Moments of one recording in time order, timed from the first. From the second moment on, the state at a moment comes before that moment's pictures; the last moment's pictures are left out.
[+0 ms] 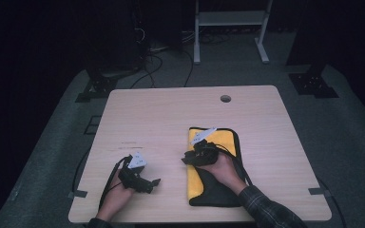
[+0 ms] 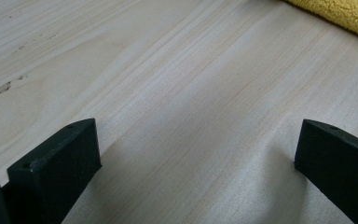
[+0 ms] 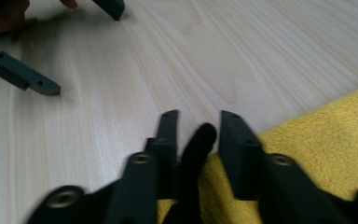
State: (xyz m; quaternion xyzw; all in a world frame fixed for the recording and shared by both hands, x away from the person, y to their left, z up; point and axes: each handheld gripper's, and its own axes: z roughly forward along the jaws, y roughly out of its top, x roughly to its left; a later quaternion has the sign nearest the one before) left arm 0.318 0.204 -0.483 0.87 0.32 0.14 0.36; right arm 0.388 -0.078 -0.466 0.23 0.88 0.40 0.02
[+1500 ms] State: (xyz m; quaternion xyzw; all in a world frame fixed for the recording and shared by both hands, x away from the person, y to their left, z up) left arm 0.318 0.204 -0.484 0.86 0.32 0.14 0.36; right arm 0.283 -0.223 -0.442 0.26 0.87 0.42 0.03
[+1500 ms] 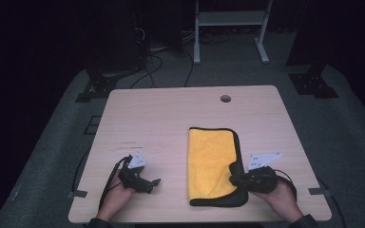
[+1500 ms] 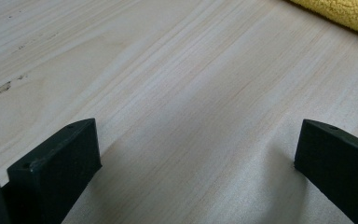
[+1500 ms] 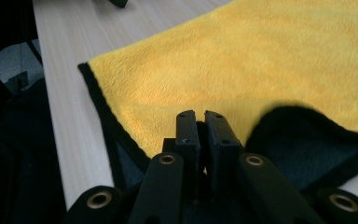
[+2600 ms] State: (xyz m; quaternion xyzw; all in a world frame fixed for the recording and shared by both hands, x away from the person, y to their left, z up) left arm 0.316 0.205 -0.484 0.86 0.32 0.14 0.36; right arm 0.251 -0.261 -0.454 0.31 0.86 0.40 0.04
